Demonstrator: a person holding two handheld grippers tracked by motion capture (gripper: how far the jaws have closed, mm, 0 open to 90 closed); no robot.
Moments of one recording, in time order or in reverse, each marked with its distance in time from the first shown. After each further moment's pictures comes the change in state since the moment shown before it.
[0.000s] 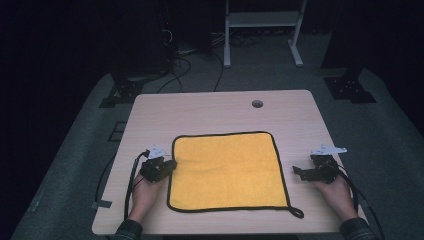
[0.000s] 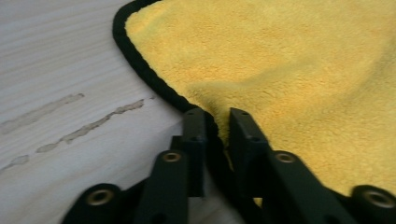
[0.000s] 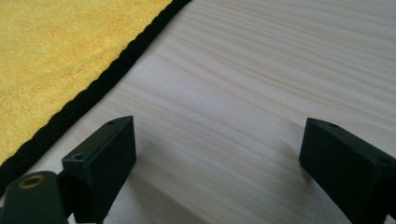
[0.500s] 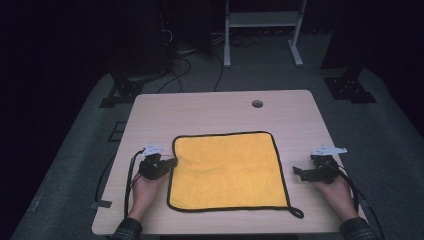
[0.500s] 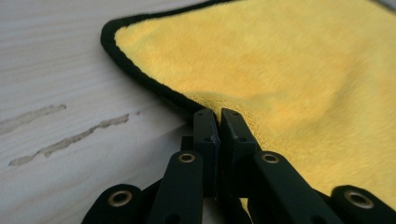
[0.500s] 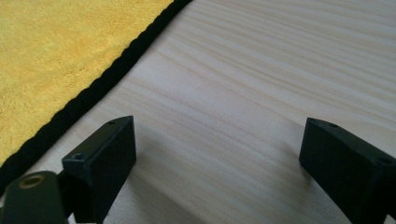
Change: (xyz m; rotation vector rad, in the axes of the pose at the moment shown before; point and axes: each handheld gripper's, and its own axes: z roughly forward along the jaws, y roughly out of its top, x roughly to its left) left arm 0.006 0.005 -0.007 -0.091 -0.102 -0.081; right arm 0.000 -0.001 -0.001 -0.001 0.004 -0.005
